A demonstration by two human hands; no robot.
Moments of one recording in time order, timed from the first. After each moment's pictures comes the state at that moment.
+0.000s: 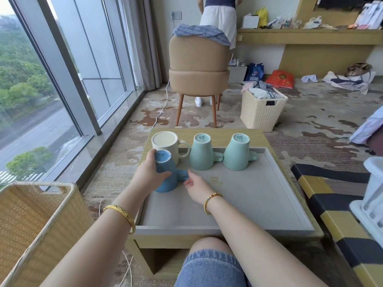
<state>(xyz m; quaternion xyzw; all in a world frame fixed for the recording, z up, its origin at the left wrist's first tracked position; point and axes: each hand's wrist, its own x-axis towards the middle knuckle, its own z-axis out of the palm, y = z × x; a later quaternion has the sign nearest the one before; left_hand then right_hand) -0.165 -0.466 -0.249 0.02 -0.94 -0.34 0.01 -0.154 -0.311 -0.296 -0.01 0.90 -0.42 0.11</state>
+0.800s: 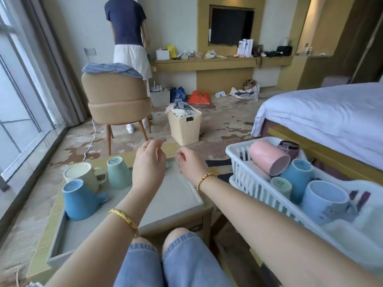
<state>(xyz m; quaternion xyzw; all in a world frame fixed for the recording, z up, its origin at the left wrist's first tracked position) -0.042 -0.253 -0.140 -0.24 -0.85 -0.40 0.25 -0.013 -0.133 -0.151 0.09 0.90 -0.39 -0.18</state>
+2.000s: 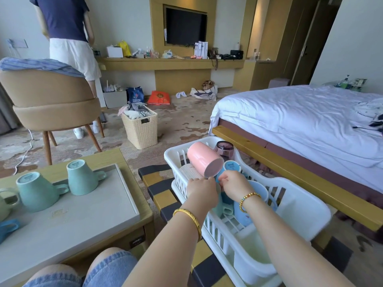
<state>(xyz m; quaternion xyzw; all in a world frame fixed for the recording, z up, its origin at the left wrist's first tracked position) 0.076 -0.005 -0.190 -0.46 -0.89 -0.02 -0.02 0.147 0.082 -0.181 0.35 0.88 -0.29 -0.11</state>
